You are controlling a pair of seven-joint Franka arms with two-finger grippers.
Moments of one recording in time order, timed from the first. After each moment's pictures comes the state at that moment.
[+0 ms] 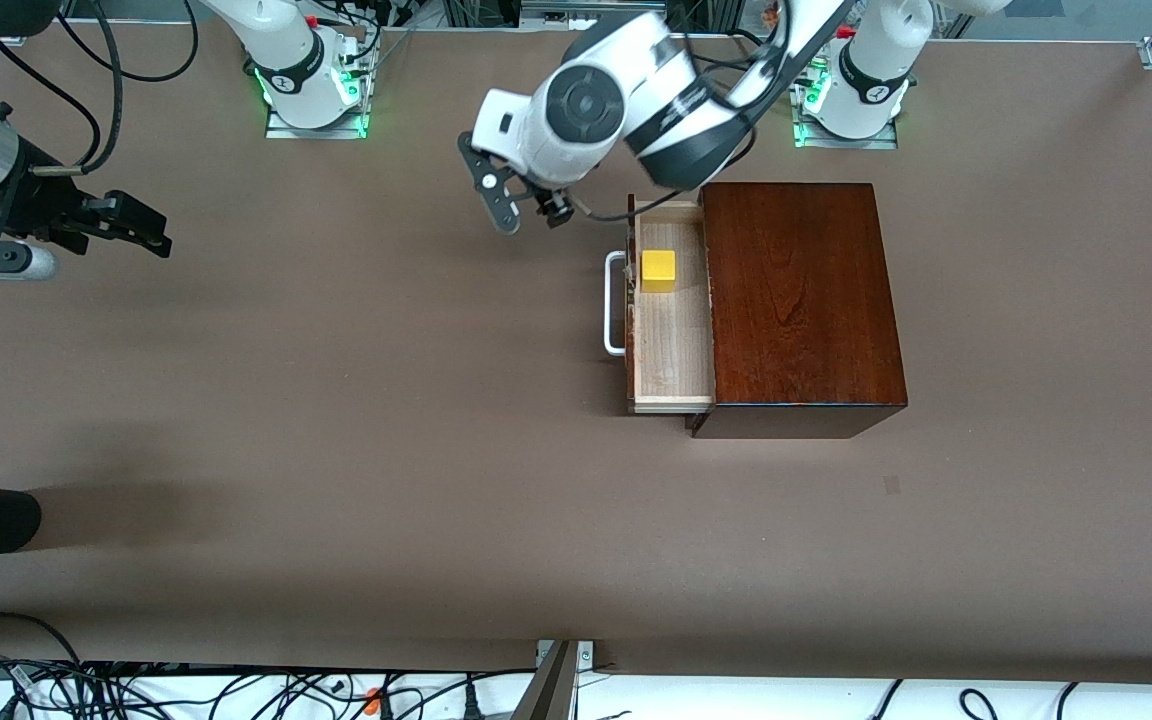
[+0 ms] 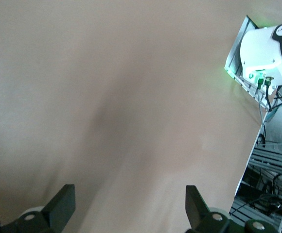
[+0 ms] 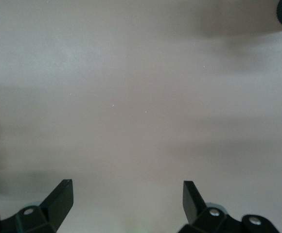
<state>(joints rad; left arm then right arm) -0.61 0.54 -0.33 -1.42 -0.32 1.85 0.29 0.09 0.03 -0.02 -1.61 0.02 1.59 0.11</state>
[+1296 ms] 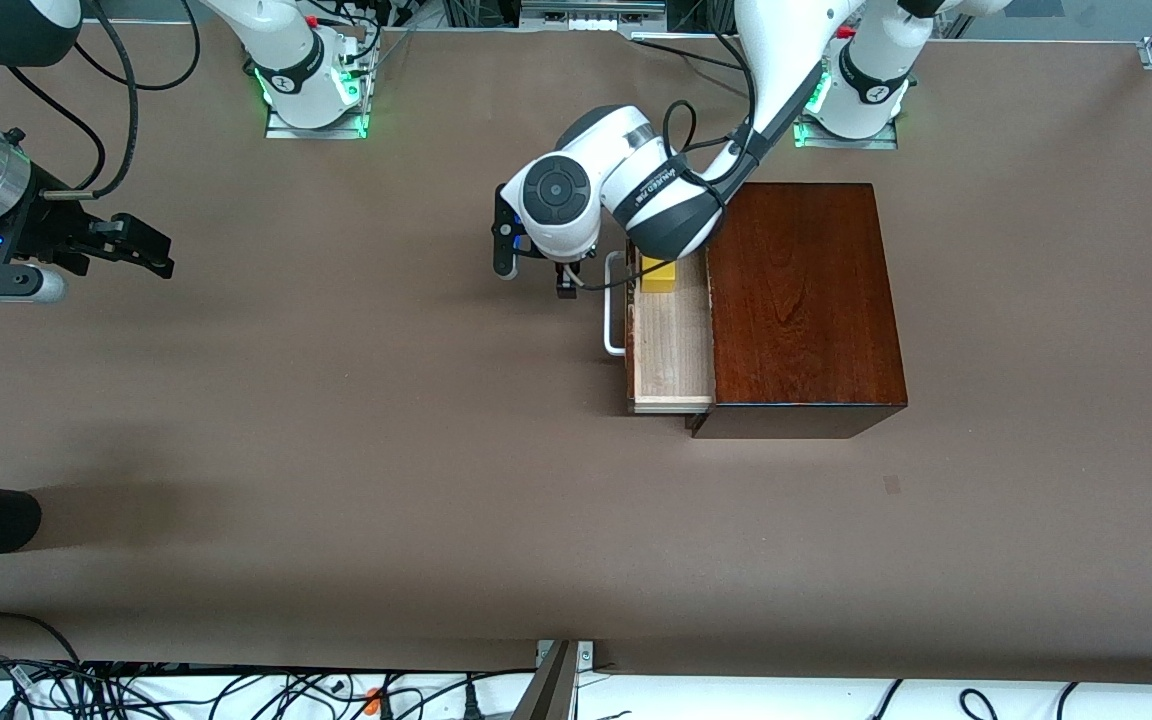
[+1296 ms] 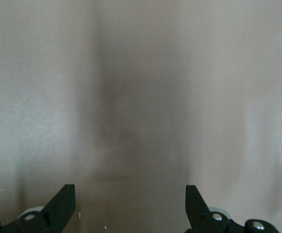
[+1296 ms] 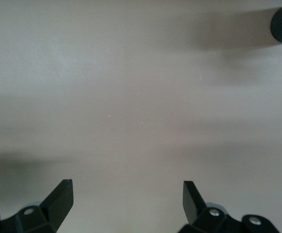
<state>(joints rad) -0.60 0.68 -0.30 -1.39 -0.05 1.84 0.74 0.10 0.06 -0.01 -1.60 -0.01 1.63 0.11</state>
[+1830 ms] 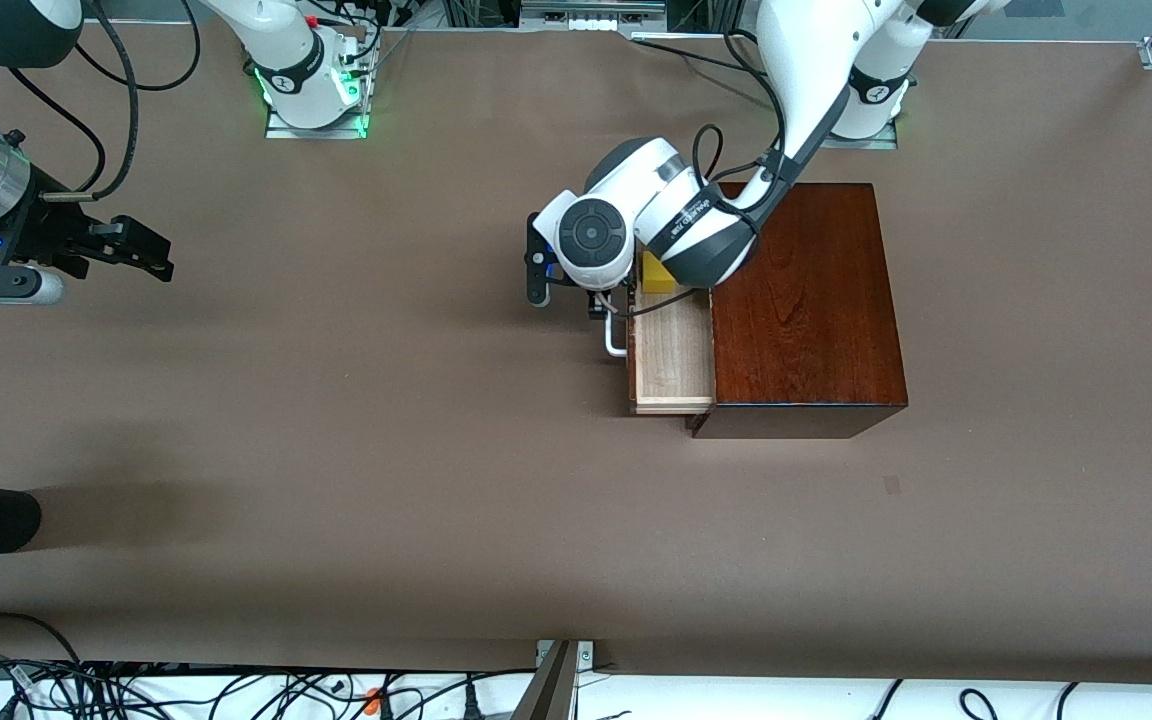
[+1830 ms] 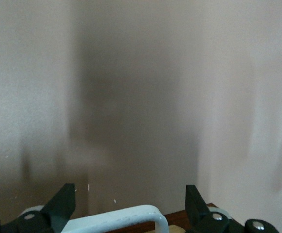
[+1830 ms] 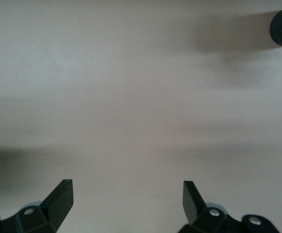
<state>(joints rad) -0.53 0.69 -0.31 -1.42 -0.01 1.80 0.79 0.10 0.07 -0.01 -1.59 -0.01 1.64 0.11</state>
